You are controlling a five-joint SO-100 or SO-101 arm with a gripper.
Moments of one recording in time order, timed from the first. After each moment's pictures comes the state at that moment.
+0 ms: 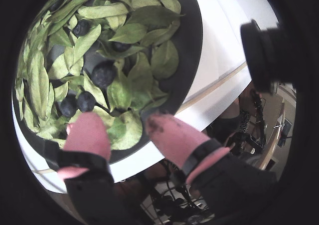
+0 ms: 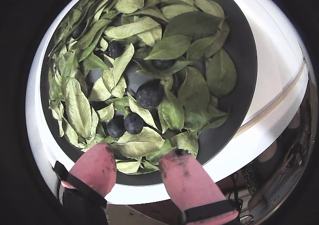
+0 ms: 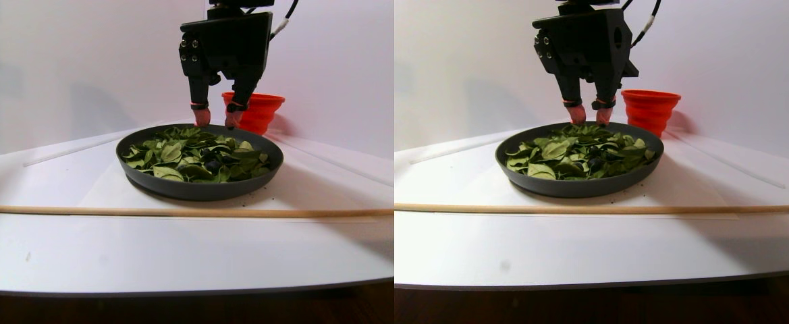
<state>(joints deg) 16.1 111.7 139.8 5.0 -76.6</state>
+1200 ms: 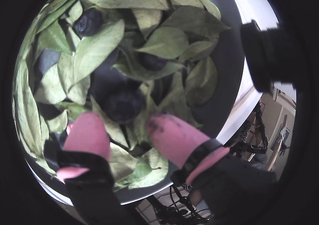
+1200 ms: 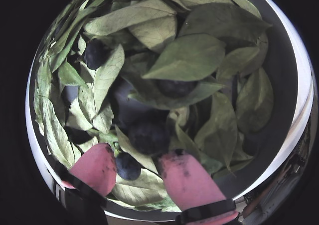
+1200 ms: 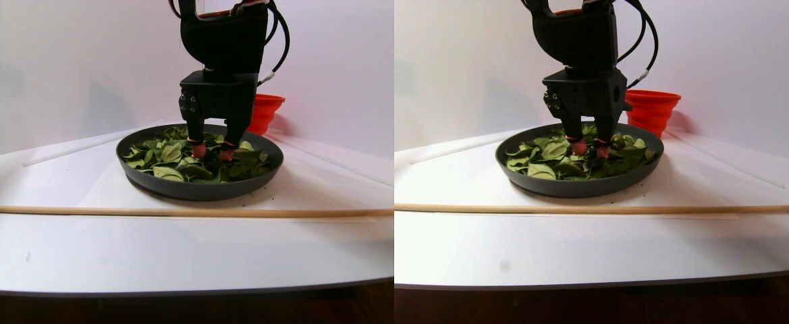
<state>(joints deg) 14.3 88.2 130.0 -9.1 -77.9</state>
